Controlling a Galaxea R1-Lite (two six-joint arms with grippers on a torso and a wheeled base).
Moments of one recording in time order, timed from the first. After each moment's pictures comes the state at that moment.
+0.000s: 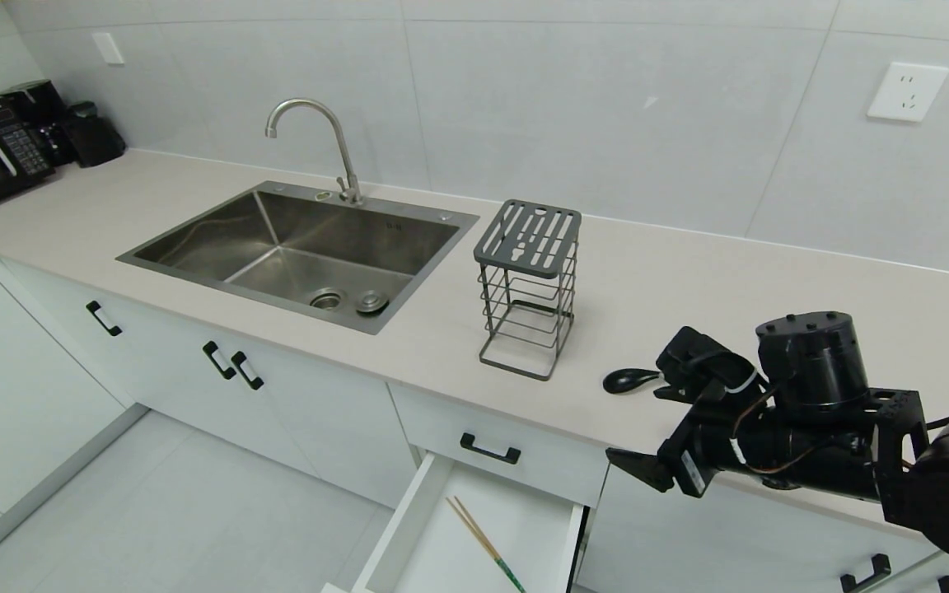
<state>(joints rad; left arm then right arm) 0.00 0.00 0.00 0.00 0.04 -0.04 0.54 1.75 -0.68 -0.58 0.13 -0.29</state>
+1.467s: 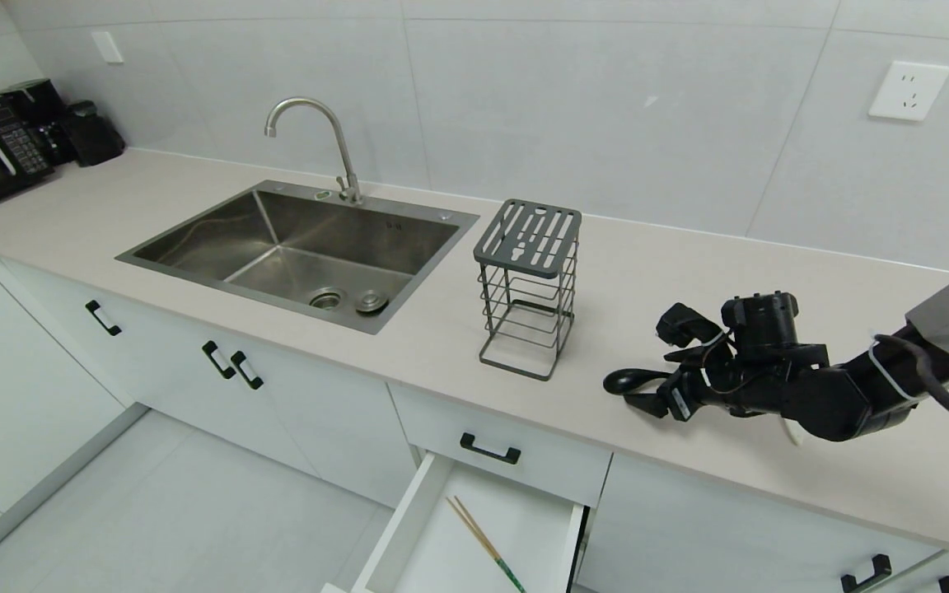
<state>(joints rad) 0.00 0.00 0.00 0.00 0.04 -0.04 0.26 2.14 -1.04 -0.58 0.25 -0.42</state>
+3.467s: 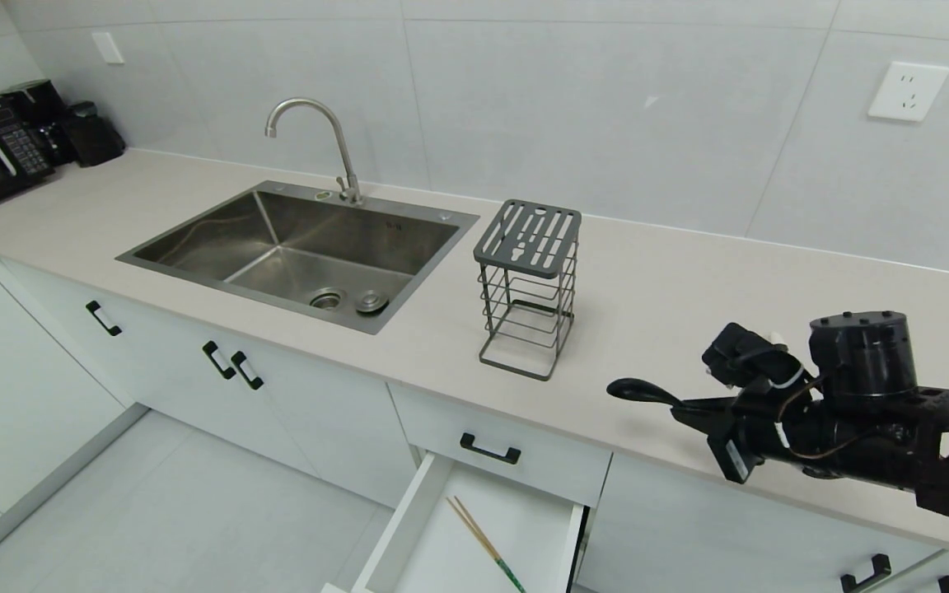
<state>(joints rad) 0.00 0.00 0.00 0.00 0.04 -0.04 0.39 1.73 -0.61 -0.64 0.18 -0.39</state>
